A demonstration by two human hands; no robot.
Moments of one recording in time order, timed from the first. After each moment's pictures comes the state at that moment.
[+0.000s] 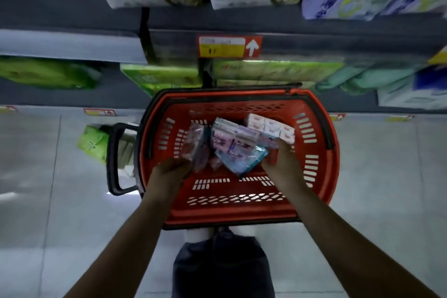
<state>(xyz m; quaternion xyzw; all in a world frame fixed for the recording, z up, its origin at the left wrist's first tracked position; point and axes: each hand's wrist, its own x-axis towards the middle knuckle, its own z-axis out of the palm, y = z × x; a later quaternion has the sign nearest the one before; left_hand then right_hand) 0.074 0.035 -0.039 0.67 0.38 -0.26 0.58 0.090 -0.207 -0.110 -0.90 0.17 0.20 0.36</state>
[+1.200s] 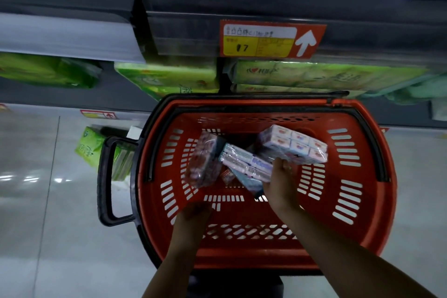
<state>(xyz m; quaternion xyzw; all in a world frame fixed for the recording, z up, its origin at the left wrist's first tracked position) 0.049 0.024 -0.130 0.61 0.46 -0.34 0.55 0.099 -0.170 -0.235 -0.94 0.11 0.27 0.17</state>
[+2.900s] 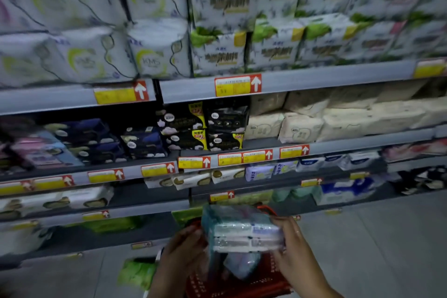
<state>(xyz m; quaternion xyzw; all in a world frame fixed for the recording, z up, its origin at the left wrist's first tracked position) 0.043 0.063 0.298 0.51 0.27 -0.22 0.79 0.011 -0.183 0.307 -0.92 0.04 -0.01 0.38</state>
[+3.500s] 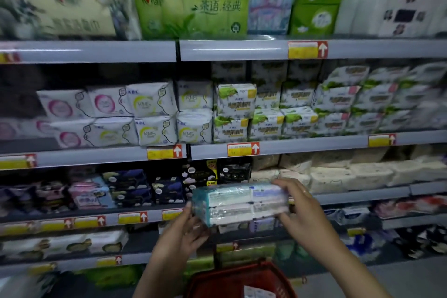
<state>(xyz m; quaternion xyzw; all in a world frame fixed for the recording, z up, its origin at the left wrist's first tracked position) 0.067 0.078 0.483 0.48 0.17 -0.14 0.85 0.024 -0.170 0.553 -0.91 -0.09 -0.12 0.39</state>
